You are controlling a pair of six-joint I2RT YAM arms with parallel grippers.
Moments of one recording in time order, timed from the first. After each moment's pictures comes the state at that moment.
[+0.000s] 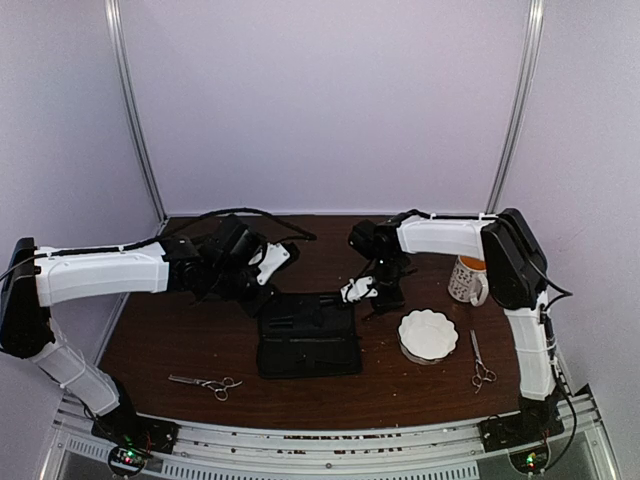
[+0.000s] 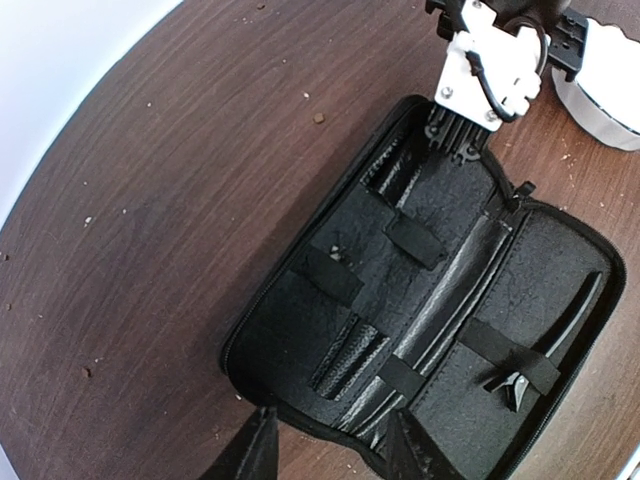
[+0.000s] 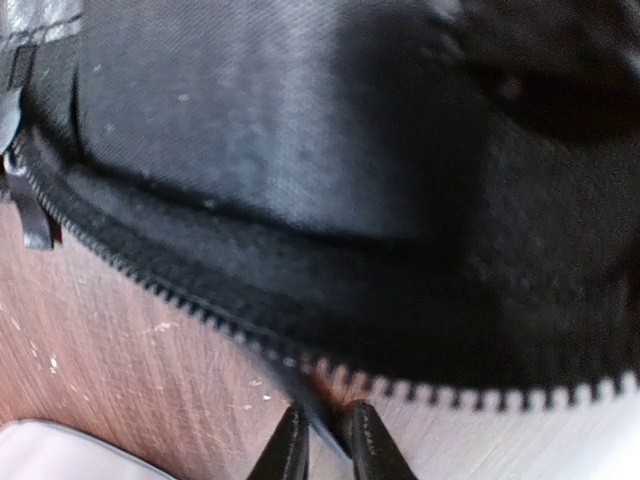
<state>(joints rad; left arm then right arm) -0.87 1.50 1.09 -0.46 -0.12 0.08 0.67 2.22 1.75 -1.02 0.03 -1.04</state>
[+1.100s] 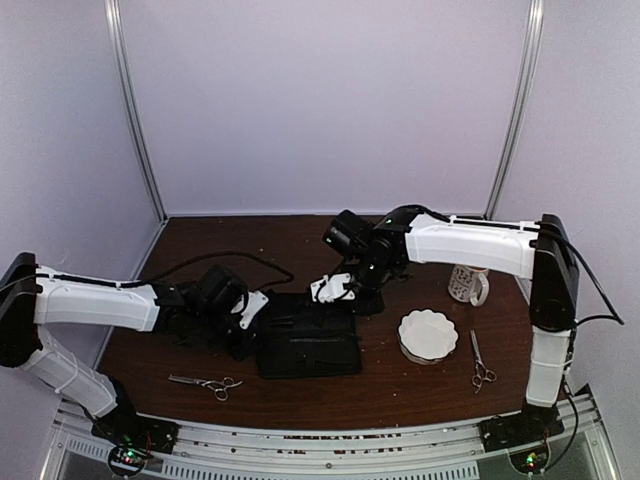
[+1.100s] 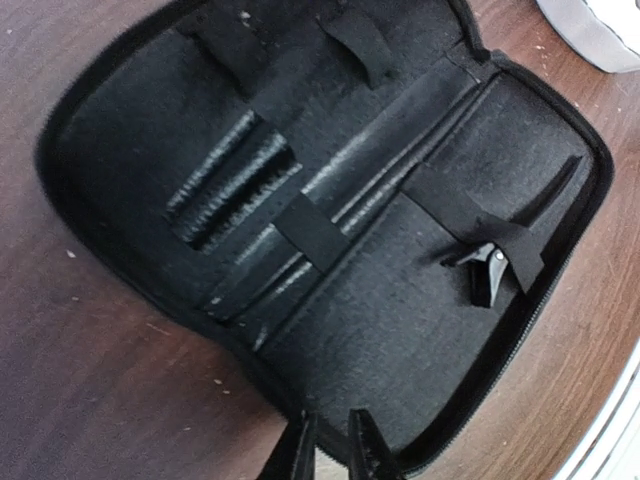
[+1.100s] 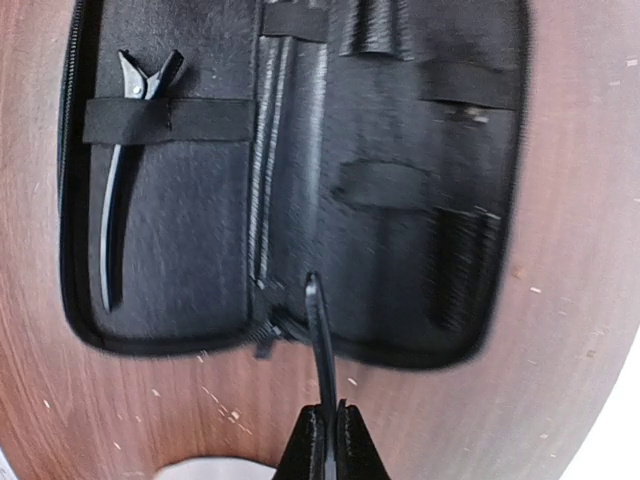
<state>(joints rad) -0.87 1.41 0.73 -0.31 0.07 -0.15 0.90 1.94 1.64 -0.92 0.04 -0.83</state>
